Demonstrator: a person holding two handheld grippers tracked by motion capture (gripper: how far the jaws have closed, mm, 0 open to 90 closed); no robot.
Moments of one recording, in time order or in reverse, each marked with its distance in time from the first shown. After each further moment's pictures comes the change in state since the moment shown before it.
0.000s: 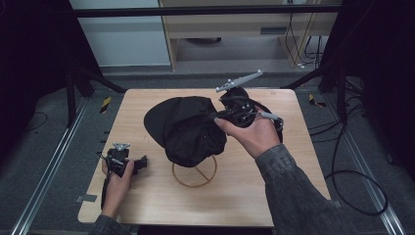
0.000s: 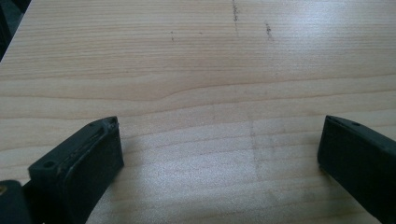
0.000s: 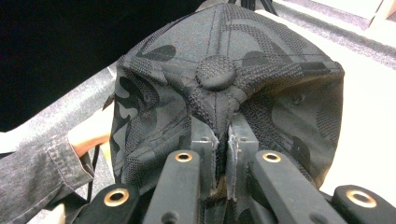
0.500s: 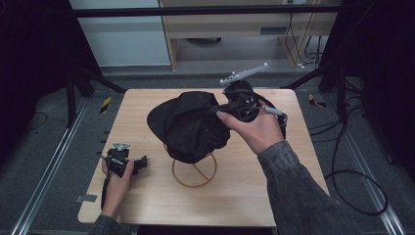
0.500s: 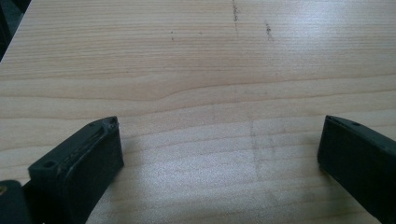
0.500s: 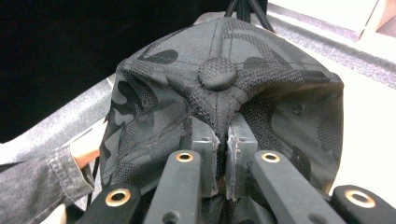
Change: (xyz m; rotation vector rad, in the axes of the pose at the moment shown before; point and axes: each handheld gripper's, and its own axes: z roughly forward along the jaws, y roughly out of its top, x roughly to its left) left arm 0.000 0.000 0.000 0.000 0.000 0.000; right arm 0.000 0.010 -0.014 -0.045 -0.009 0.003
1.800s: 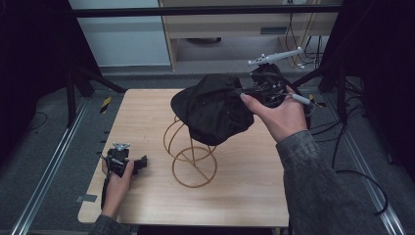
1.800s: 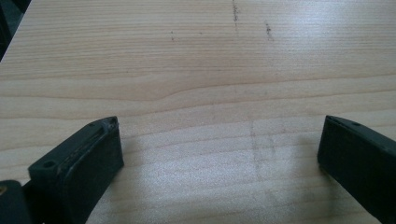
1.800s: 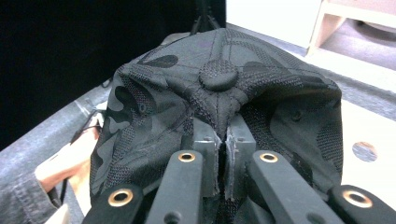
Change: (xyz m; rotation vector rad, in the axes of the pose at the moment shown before) left arm 0.000 0.000 0.000 0.004 0.000 0.004; right arm -0.025 0.011 -0.045 -0.079 -0.129 0.033
